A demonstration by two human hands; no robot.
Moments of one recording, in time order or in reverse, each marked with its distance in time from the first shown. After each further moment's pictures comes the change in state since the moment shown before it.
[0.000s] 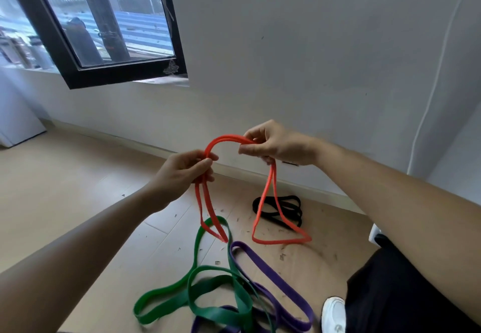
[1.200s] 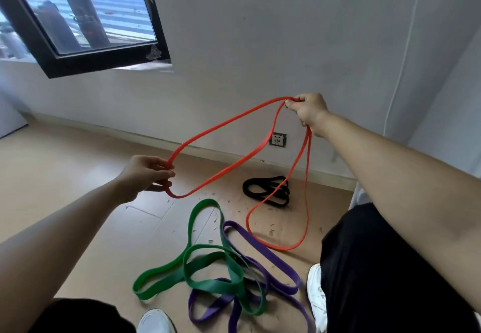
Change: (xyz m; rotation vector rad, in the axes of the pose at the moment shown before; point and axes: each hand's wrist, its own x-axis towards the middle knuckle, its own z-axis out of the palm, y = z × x) left_hand -0.009 -0.056 -0.040 0.012 0.132 -0.417; right_hand -0.009 0.094 -0.074 0.111 0.870 0.344
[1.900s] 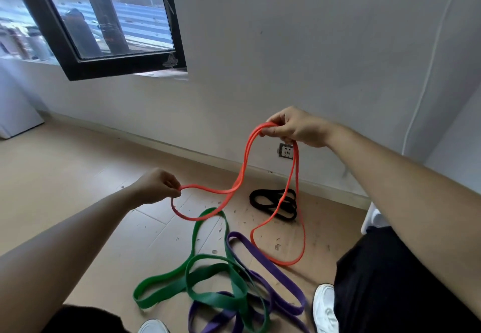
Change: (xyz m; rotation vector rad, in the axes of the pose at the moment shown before) left_hand 0.002 -0.004 0.003 0.569 -0.032 0.063; right_hand -0.048 -0.057 0.016 -0.156 -0.739 -0.259
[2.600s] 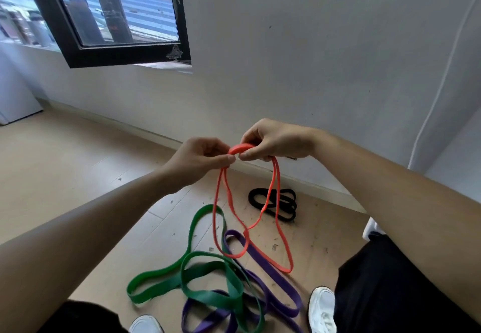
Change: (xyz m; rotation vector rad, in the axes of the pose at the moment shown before) left_hand -0.025 0.098 0.009 -0.466 0.016 0.447; right_hand 0.005 -0.033 0.049 -0.196 -0.307 -0.012
